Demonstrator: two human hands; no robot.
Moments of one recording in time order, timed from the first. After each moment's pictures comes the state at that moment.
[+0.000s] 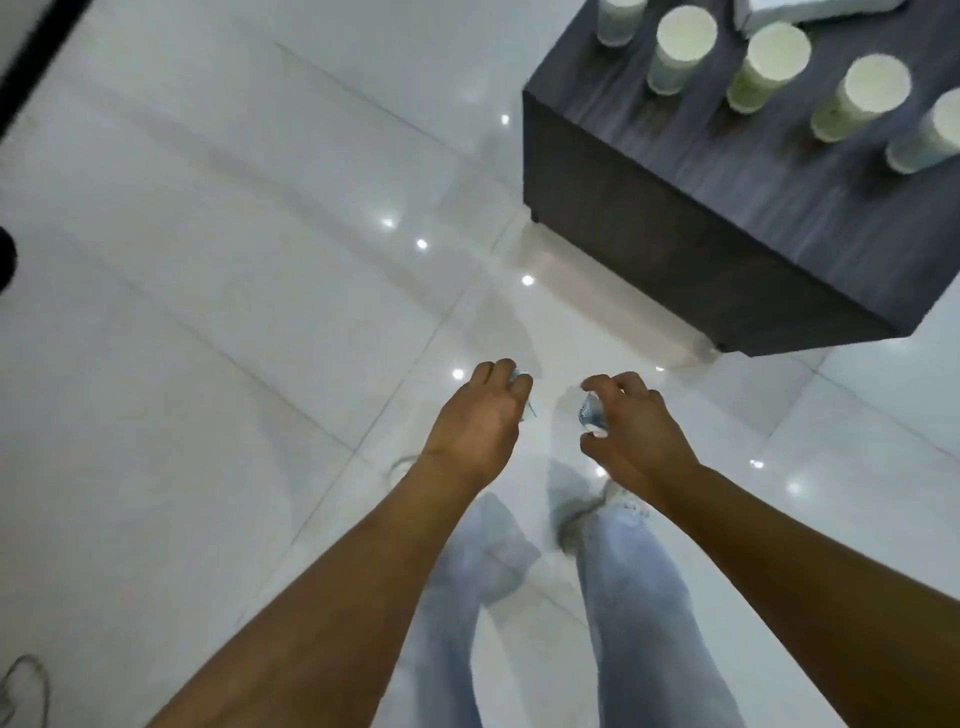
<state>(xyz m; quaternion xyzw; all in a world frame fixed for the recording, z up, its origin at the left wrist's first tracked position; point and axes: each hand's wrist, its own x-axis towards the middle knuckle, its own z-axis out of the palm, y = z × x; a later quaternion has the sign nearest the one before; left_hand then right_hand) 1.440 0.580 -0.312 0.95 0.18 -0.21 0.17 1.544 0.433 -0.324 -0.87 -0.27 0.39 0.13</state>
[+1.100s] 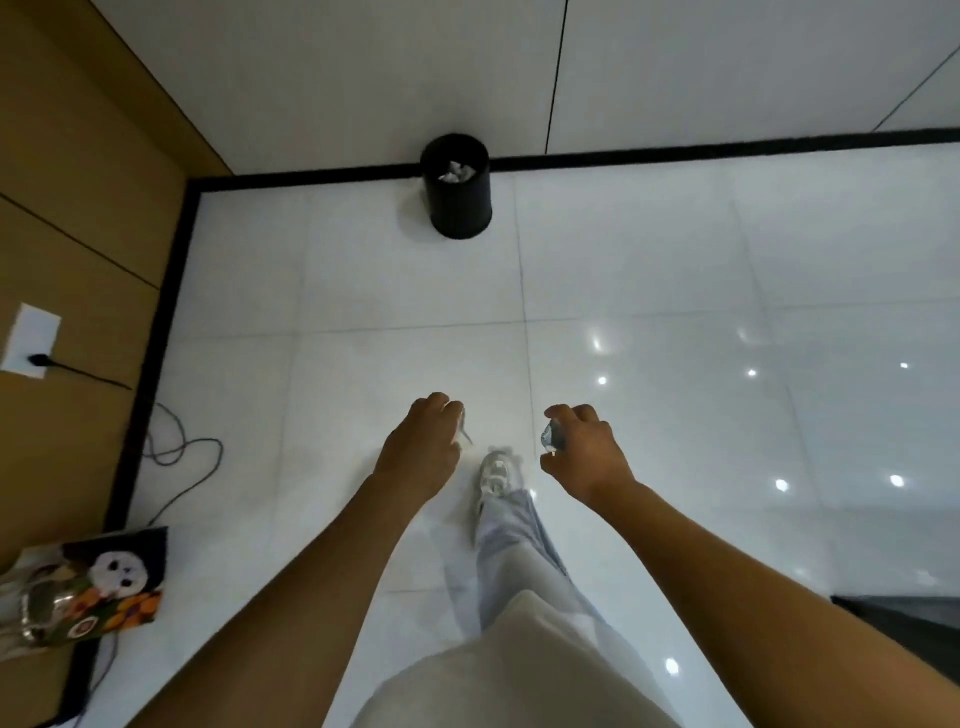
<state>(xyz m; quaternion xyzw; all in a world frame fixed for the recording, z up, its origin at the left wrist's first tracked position) 0.900 1.047 -0.128 0.73 0.64 -0.03 0.24 1.111 1.046 -0.150 -0.67 -0.64 0.38 0.01</state>
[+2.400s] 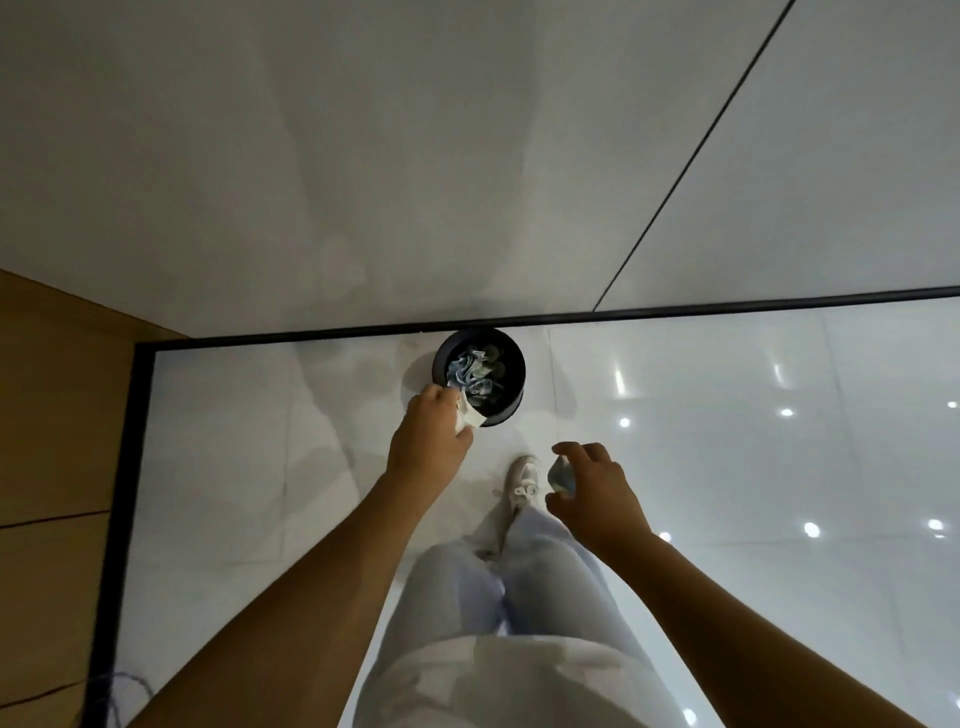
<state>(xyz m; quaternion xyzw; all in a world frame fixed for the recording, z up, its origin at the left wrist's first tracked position) 0.818 1.838 -0.207 0.64 0.71 0.00 0.29 1.017 1.784 -0.206 -0.68 -0.59 0.44 -0.03</state>
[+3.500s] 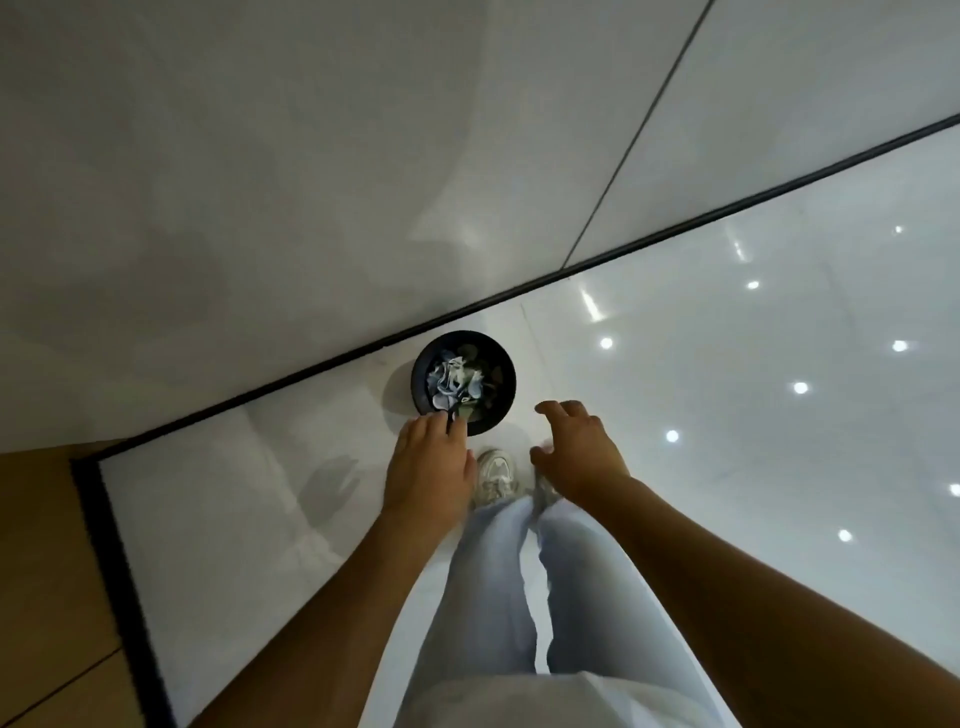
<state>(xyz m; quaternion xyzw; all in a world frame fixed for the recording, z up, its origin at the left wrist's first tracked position) 0.797 1.924 -0.265 0.79 0.53 -0.21 0.22 0.970 1.892 -0.279 -0.75 -0.49 0.44 -0.04</state>
